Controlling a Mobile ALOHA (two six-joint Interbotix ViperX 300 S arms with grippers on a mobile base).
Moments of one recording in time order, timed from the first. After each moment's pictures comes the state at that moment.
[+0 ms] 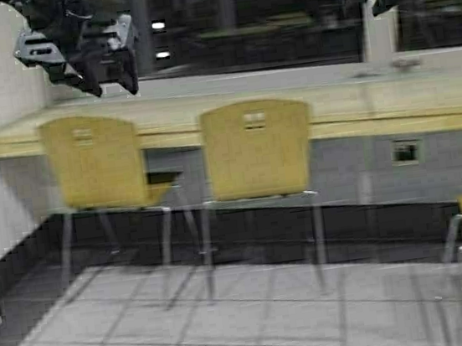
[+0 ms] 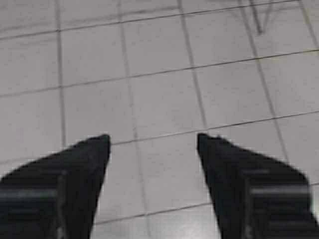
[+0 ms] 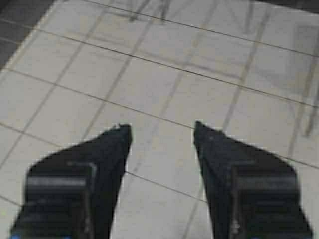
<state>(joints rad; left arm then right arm) -0.39 -0.13 0.78 0.13 -0.01 -0.13 0.23 -0.22 0.76 0.02 -0.01 0.06</state>
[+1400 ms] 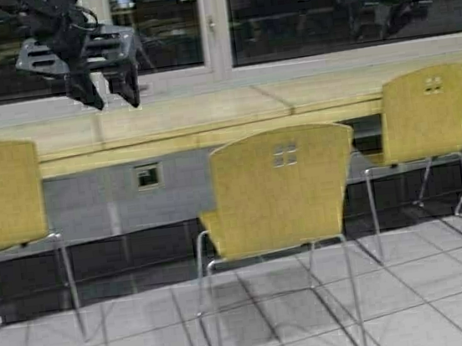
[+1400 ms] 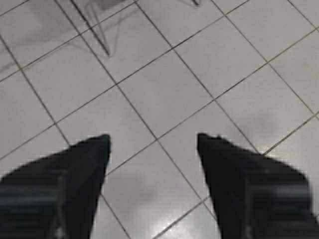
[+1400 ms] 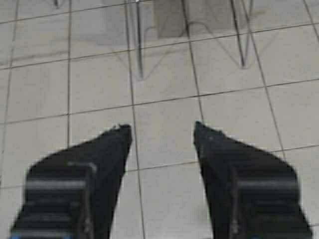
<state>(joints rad) -0.40 -0.09 0.78 0.13 0.00 -0.14 0.20 -0.16 0.76 0.02 0.02 0.06</state>
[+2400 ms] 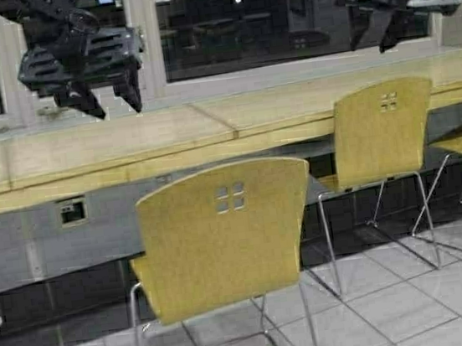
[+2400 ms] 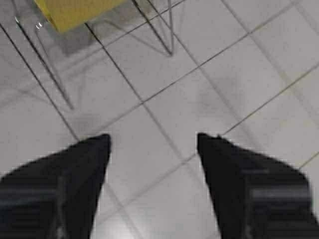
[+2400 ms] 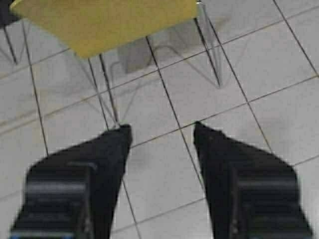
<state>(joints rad) -0.39 -0.05 0.78 -0.04 0.02 -0.21 0.20 -0.11 0.73 0.05 0.08 0.21</state>
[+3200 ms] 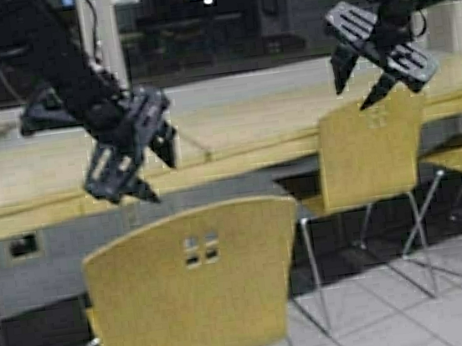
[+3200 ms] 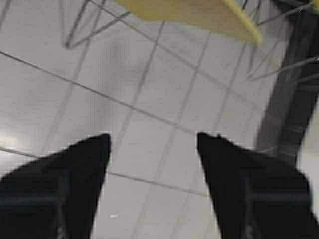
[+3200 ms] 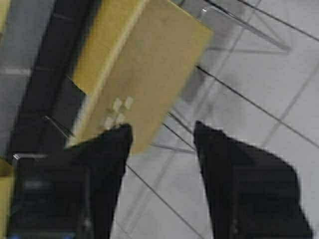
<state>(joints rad) -0.62 0.27 0.80 -0.79 -0.35 -0.77 0.22 0.15 0.64 0.42 0.02 0.54</state>
